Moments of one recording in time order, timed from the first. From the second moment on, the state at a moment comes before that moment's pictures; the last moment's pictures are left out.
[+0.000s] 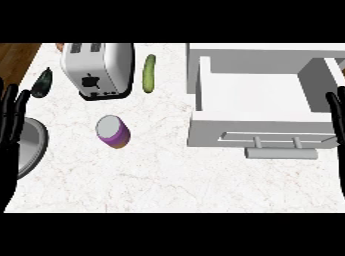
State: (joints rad) left arm 0.00 0.12 0.04 -2.10 0.00 0.01 -0.01; right arm 0.02 -0.13 -0.02 -2.10 0.01 -0.02 -0.01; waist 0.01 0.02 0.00
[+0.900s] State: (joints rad) left arm 0.07 0.04 0.05 -2.10 -0.03 0.15 0.34; right arm 0.06 -0.09 -0.08 -2.07 -0.03 -0.06 0.21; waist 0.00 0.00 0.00
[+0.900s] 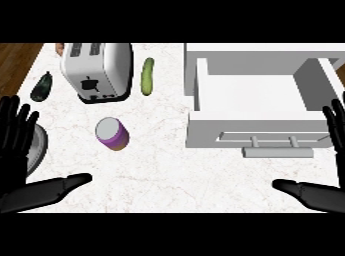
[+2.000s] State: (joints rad) left arm 0.00 0.00 -0.06 -1.71 -0.08 0.28 0.14; right arm 0.13 -0.10 -0.18 -2.10 -0.09 0.03 0.16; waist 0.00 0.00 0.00
